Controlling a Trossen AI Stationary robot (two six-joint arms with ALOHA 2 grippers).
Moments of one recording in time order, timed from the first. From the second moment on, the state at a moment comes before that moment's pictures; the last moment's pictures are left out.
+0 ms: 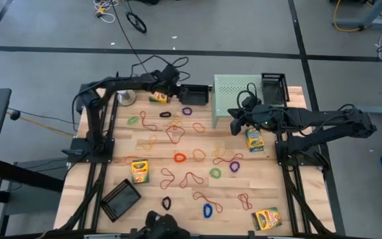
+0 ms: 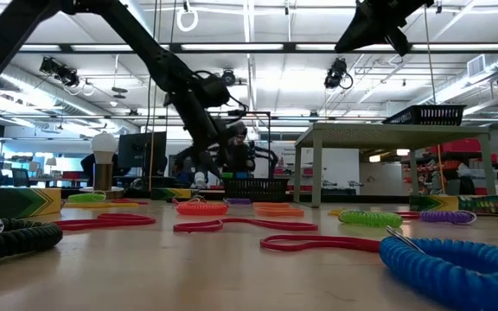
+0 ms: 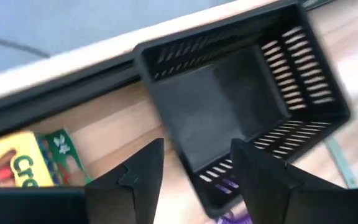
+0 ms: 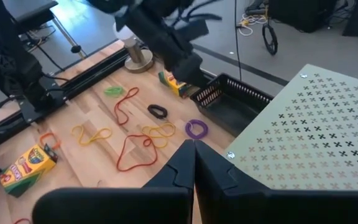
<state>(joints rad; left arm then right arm) 0.68 1.91 1.29 -0.30 0.02 -0.50 0.01 1.05 0.97 -0.47 0.54 0.54</state>
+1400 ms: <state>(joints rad) 0.49 1.44 1.29 -0.73 0.44 0.03 0.01 1.05 0.97 -0.46 0.55 0.53</state>
